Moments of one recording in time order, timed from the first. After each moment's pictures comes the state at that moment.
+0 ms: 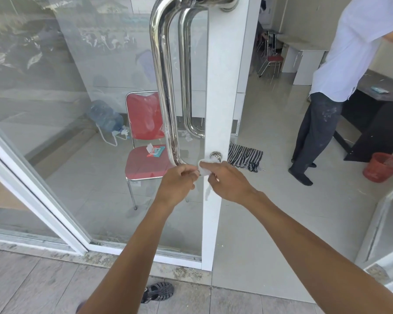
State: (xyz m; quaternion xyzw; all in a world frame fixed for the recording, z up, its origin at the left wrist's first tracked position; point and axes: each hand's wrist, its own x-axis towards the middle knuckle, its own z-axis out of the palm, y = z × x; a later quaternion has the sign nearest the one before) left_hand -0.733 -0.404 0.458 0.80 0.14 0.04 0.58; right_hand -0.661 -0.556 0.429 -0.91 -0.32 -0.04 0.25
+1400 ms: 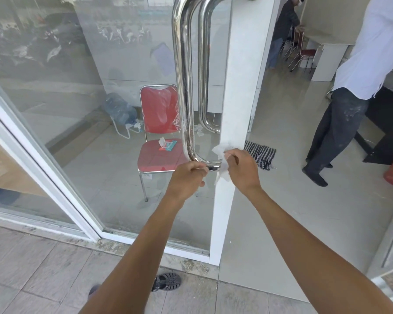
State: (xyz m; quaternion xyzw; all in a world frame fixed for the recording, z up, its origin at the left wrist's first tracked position) left_hand -0.737 -0.396 0.458 0.78 0.17 0.02 0.60; right_hand -0.642 -0.534 0.416 -0.88 -0.11 -0.10 0.45
